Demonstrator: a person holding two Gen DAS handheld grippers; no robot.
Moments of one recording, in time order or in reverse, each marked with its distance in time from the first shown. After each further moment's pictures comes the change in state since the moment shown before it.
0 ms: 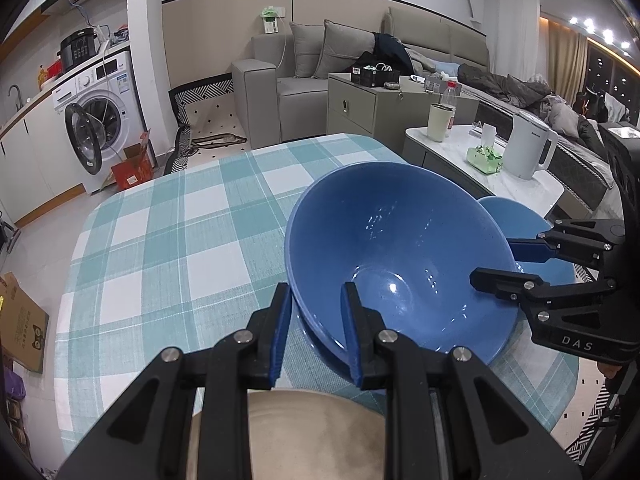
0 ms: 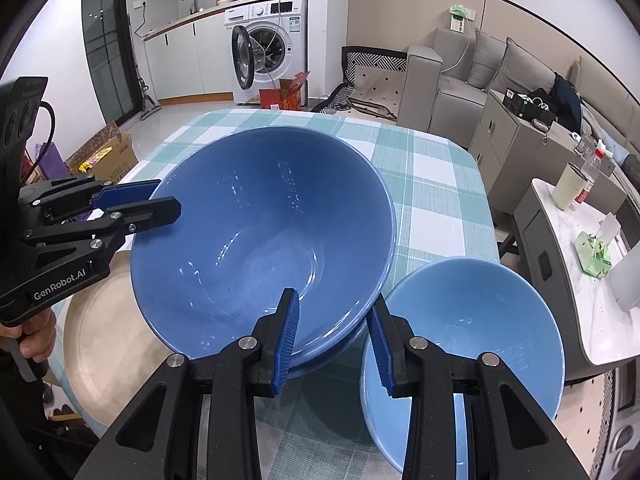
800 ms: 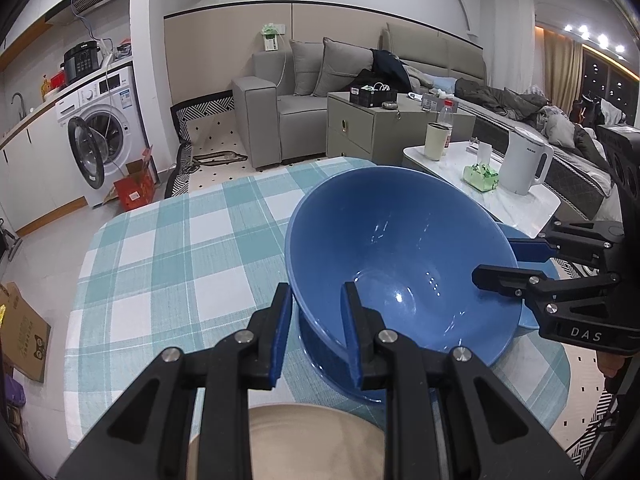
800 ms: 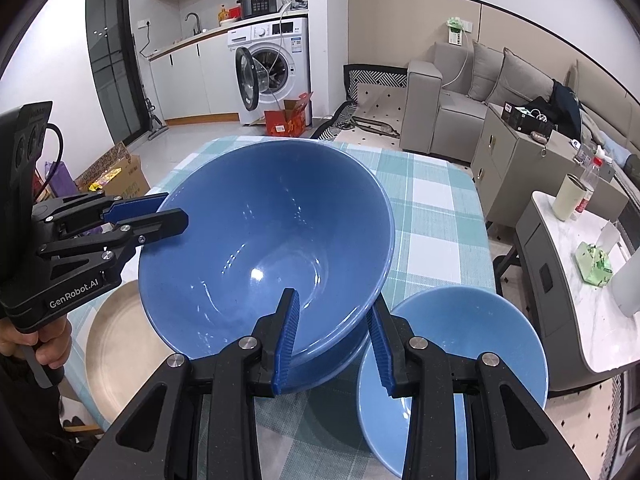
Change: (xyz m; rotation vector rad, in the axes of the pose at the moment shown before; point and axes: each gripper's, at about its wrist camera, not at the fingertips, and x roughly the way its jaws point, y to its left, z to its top) left arm -0.022 -0.001 0.016 0.003 -0.062 0.000; right arm -0.031 -0.004 0.016 0.024 -0.066 0.031
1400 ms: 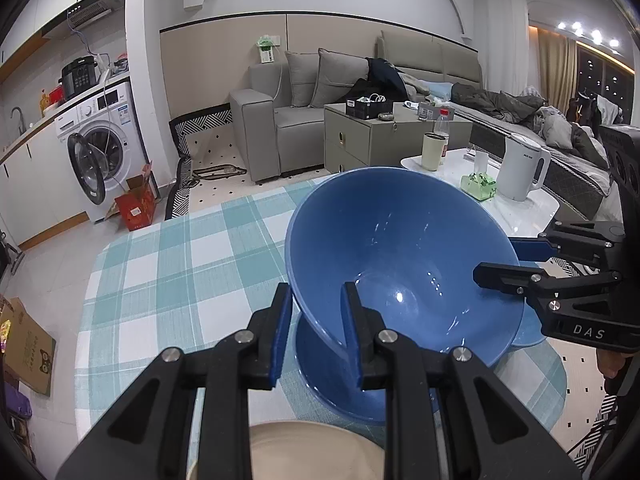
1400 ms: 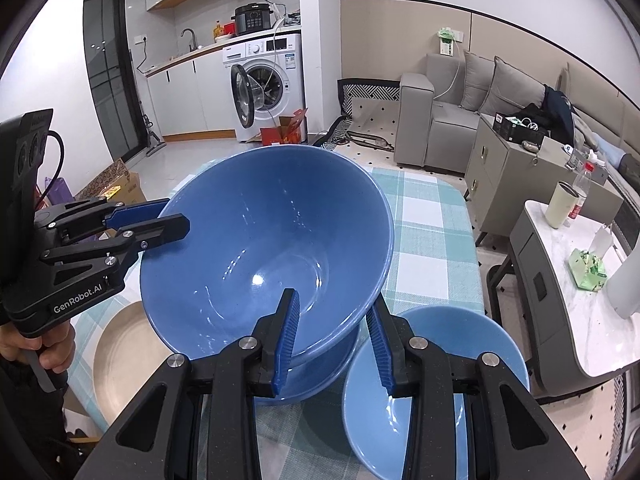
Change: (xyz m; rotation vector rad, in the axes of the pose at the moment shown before) left arm -0.013 -0.008 0.019 0.026 -0.035 0.006; right arm -0.020 -0.012 0.013 0.023 -0.055 -0.001
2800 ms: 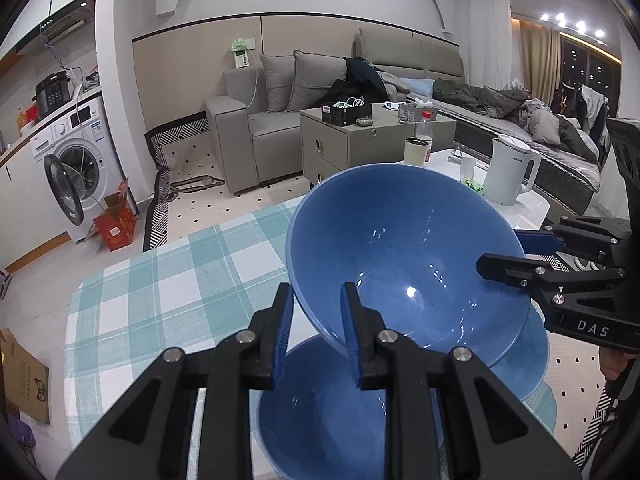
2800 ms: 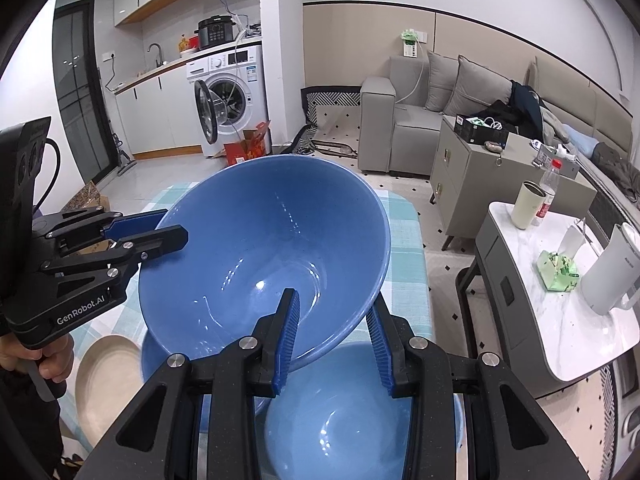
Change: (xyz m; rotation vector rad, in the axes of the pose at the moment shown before) left arm 0.039 -0.028 0.058 0.056 0.001 -0.054; right arm -0.008 -0.057 0.033 0.064 -0.028 -0.096
